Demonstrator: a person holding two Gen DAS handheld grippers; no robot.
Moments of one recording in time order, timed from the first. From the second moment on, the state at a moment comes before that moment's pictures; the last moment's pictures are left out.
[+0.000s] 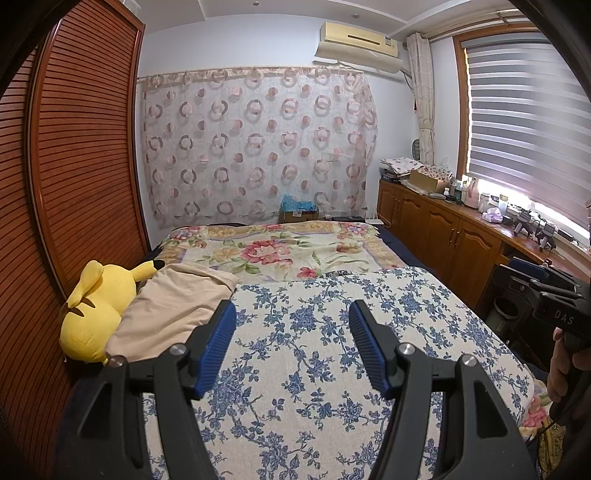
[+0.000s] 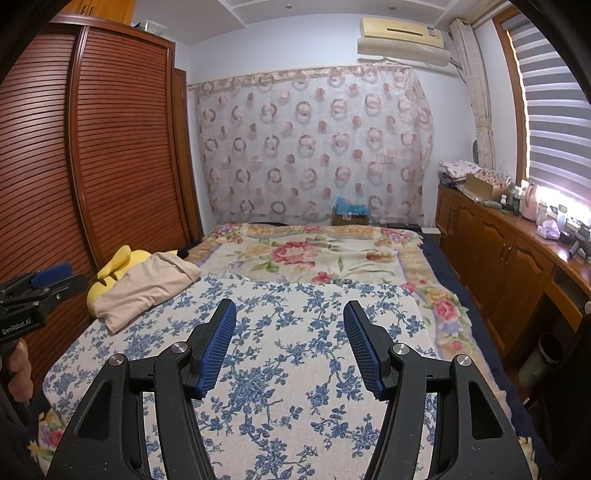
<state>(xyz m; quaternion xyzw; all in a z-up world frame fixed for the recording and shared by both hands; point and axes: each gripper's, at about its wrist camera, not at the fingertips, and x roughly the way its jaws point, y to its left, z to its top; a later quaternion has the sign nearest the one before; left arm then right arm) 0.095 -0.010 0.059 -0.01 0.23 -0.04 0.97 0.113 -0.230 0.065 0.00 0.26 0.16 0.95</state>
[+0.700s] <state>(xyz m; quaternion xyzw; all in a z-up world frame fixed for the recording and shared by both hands) 0.093 -0.015 0.069 -0.01 0.22 -0.04 0.97 0.113 -0.229 0.064 -0.01 0.26 0.16 0.95</state>
